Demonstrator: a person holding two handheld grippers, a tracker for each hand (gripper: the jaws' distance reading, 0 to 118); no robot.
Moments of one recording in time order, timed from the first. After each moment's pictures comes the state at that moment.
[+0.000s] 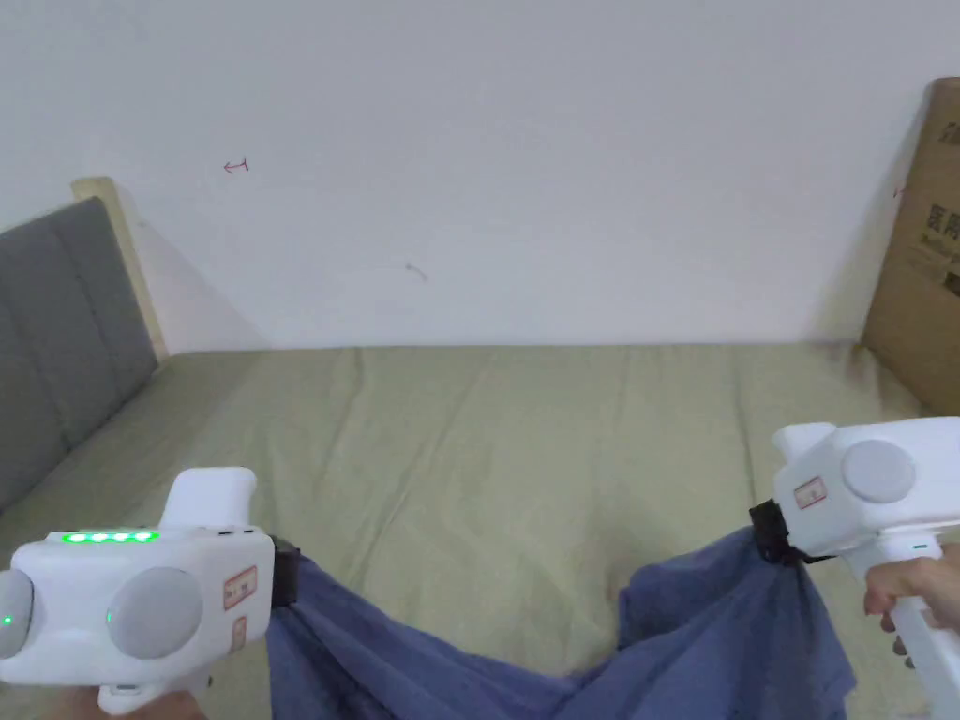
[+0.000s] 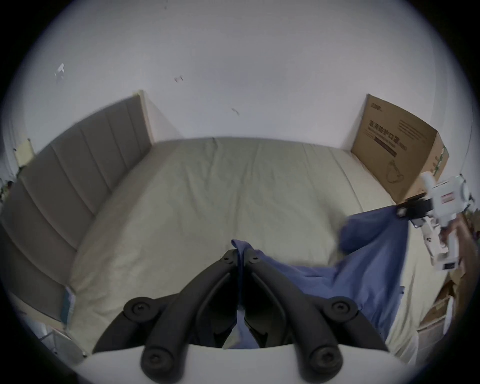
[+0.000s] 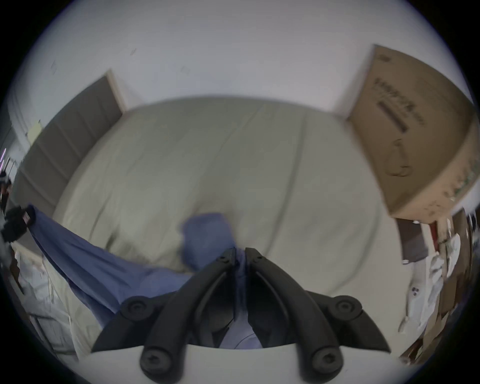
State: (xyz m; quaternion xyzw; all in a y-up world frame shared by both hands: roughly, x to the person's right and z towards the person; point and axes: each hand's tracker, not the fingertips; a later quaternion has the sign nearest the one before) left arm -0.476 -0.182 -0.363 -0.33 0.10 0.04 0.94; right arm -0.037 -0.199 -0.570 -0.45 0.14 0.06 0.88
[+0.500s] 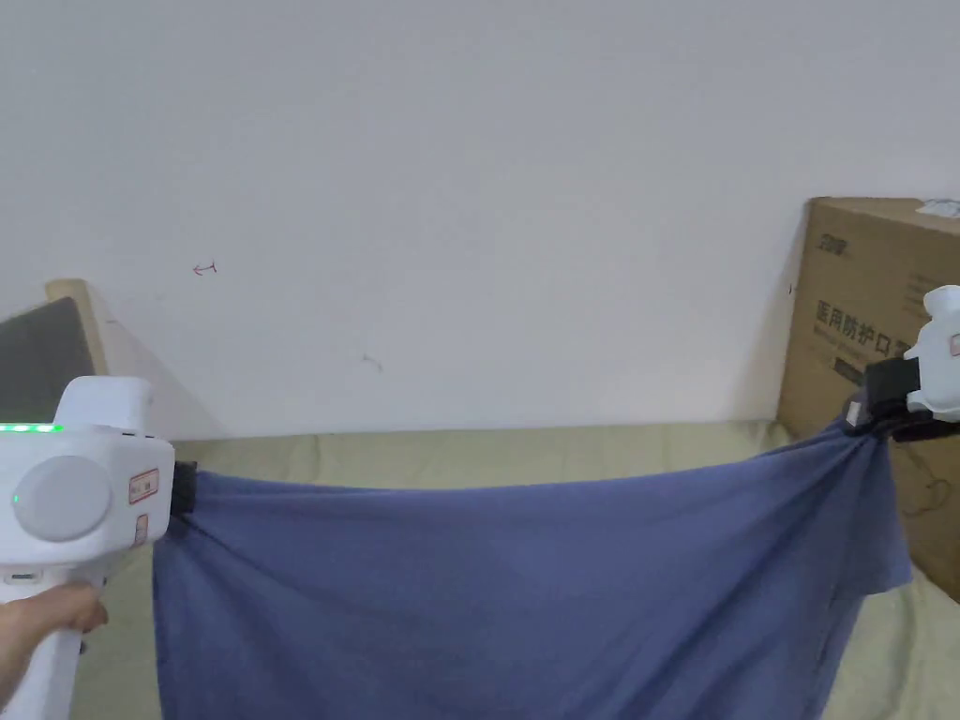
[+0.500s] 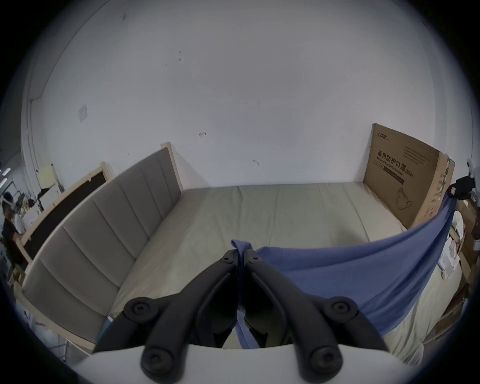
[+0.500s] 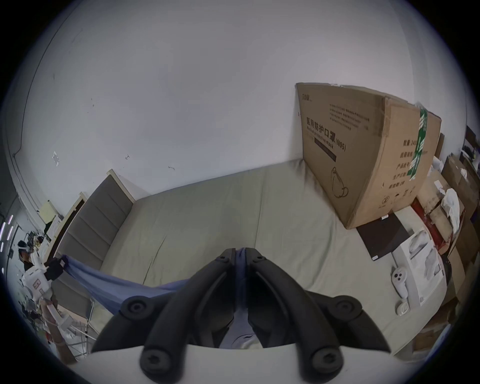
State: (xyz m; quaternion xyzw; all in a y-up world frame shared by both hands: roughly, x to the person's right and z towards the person) left arm -0.477 -0.063 -0.341 -0.24 0.15 -0.02 0.96; right arm 0.079 -0.023 -0.495 -0.33 0.12 -0.09 0.93
